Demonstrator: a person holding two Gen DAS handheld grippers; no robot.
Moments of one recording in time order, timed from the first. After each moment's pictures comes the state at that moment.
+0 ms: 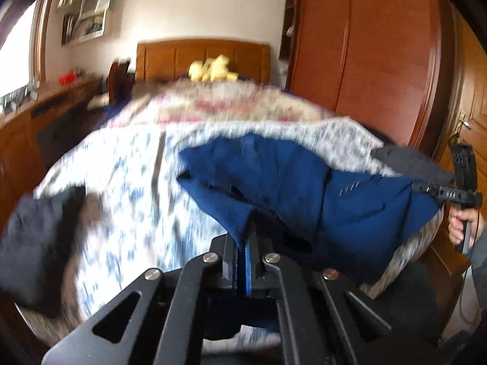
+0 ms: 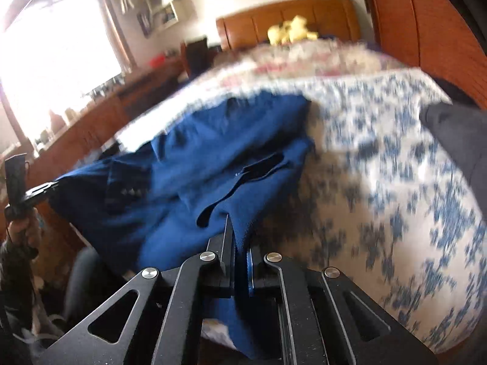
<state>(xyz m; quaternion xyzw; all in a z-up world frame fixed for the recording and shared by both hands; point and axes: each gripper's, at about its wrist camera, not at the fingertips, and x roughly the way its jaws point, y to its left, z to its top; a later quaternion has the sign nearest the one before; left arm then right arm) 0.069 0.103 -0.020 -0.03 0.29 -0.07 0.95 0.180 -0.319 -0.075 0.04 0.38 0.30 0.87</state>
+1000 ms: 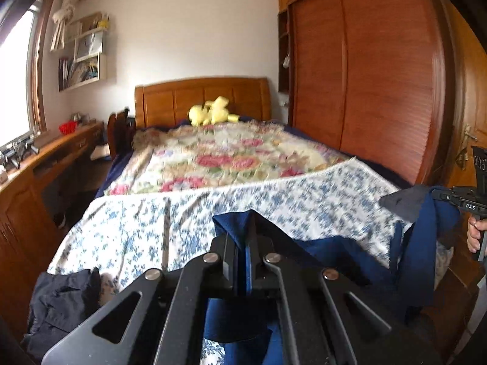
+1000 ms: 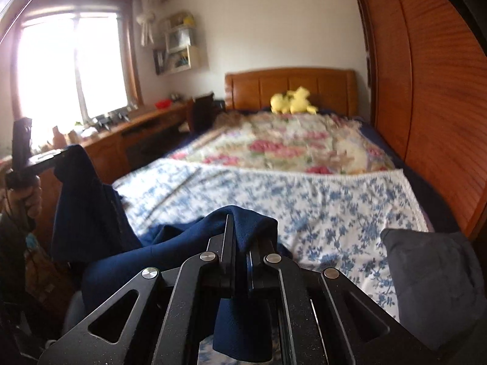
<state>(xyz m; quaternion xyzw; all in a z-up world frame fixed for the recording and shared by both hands) 0.166 0.103 0.069 0.01 0.24 -0.05 0.97 0.211 -0.322 0.083 -0.02 0.27 0.28 0.92</state>
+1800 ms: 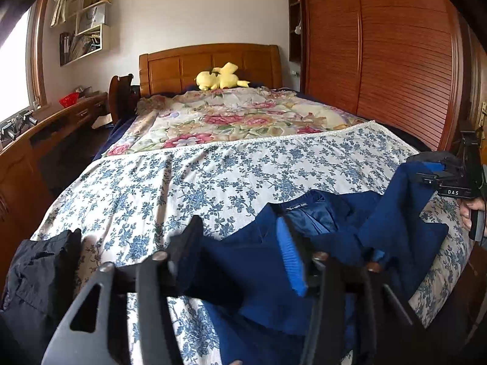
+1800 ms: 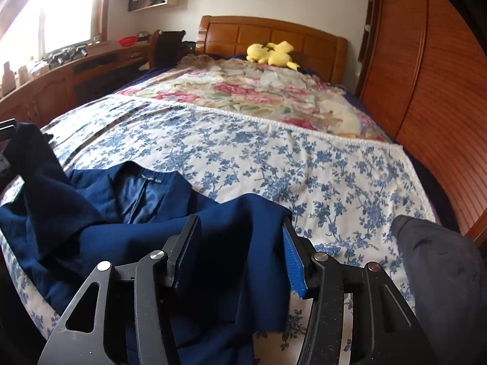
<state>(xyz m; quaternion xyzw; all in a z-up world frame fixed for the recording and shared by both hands) 0.187 0.104 -0.049 0.01 0.28 -0.04 0.96 0.318 -0.250 -0.067 -0.13 0.33 0.19 0.91</state>
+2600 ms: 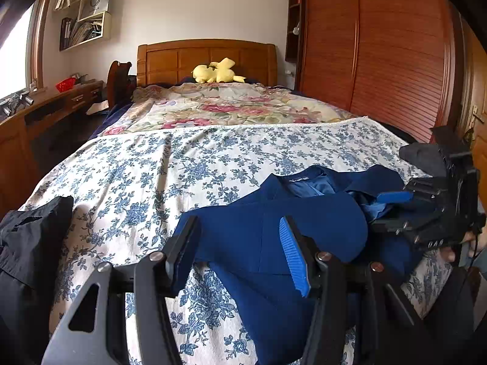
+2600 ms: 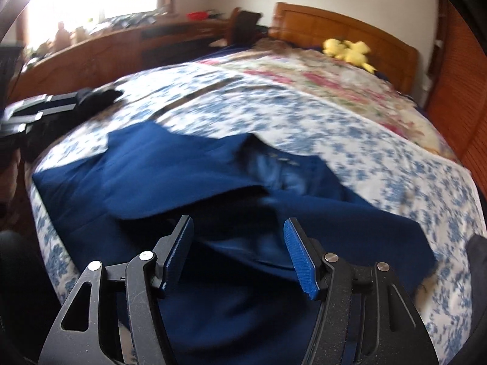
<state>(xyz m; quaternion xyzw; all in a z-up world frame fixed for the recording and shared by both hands) 0.154 0.145 -0.098 -0.02 0.28 -0.06 0.96 0.253 -0.087 -0.127 -0.17 0.36 0.33 0.86</state>
